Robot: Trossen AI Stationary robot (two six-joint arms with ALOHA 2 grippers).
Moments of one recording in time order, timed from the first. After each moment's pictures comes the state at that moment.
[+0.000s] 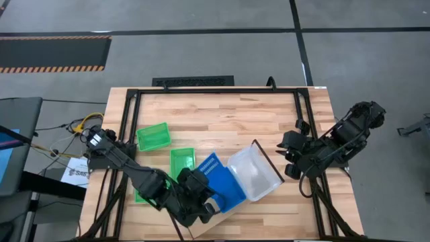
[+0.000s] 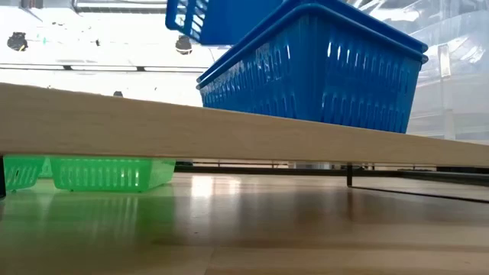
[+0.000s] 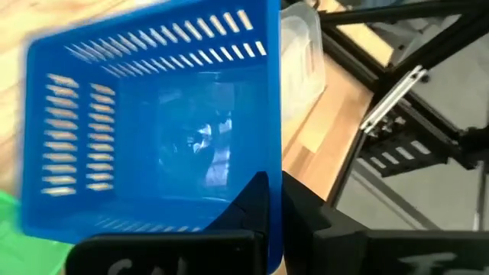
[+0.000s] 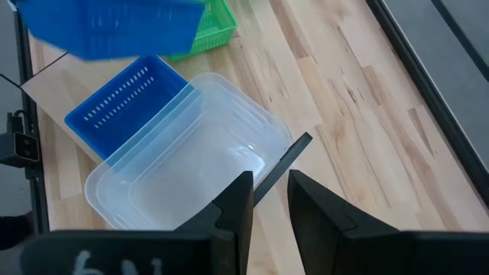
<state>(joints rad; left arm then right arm) -0.62 1.86 1.91 -0.98 -0.58 -1.17 0.64 1.35 1.75 -1.57 0.58 0.83</state>
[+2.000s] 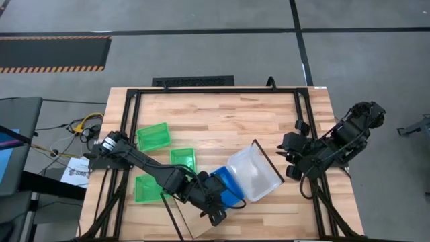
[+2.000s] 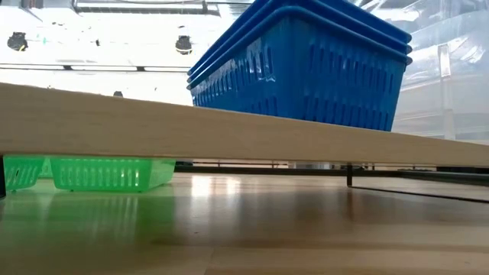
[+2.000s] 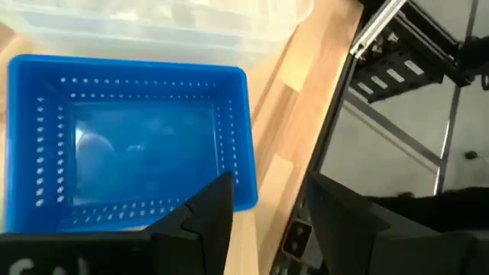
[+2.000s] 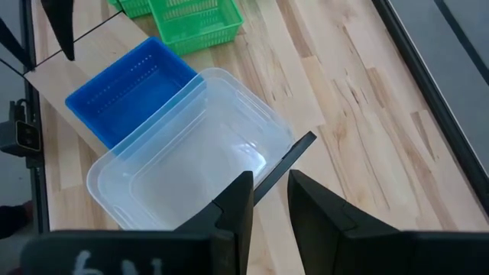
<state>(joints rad) -0.51 1.97 1.92 -0.88 -0.21 -0.99 0.65 1.35 1.75 -1.57 0.57 0.80</state>
